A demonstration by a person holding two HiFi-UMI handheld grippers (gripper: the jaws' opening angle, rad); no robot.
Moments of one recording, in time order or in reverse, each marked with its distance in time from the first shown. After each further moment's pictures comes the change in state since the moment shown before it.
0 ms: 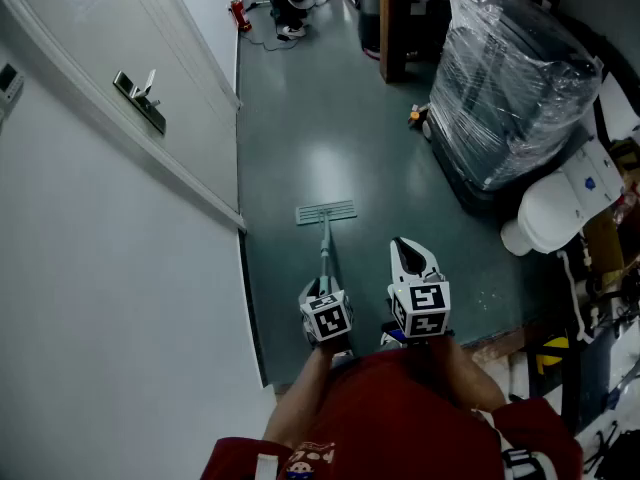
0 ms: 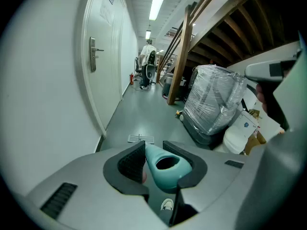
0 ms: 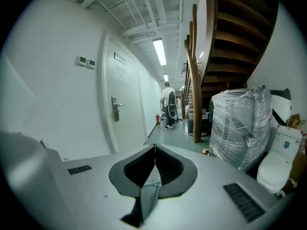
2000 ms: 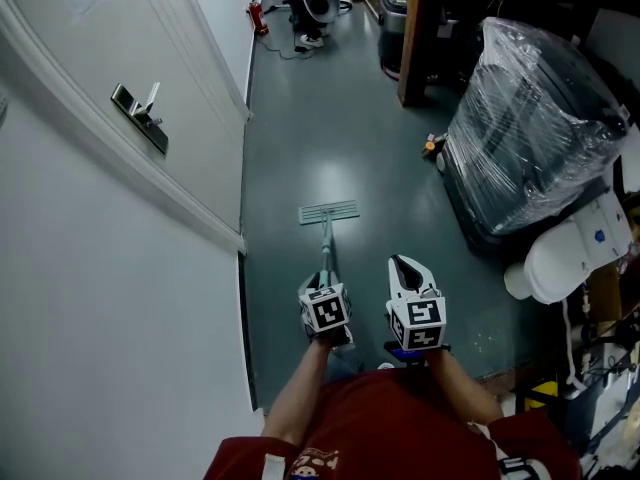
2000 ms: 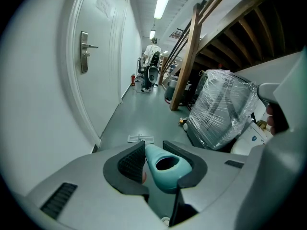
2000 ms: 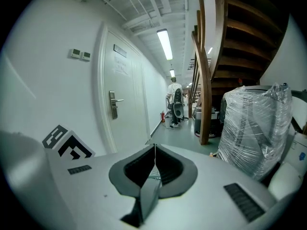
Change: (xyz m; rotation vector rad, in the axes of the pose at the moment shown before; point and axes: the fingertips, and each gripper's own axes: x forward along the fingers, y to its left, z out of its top) left arm 0.139 0.004 0.158 -0.027 -0.035 -0.011; right arm 0.158 -0.038 0.046 -0.042 0.033 0.058
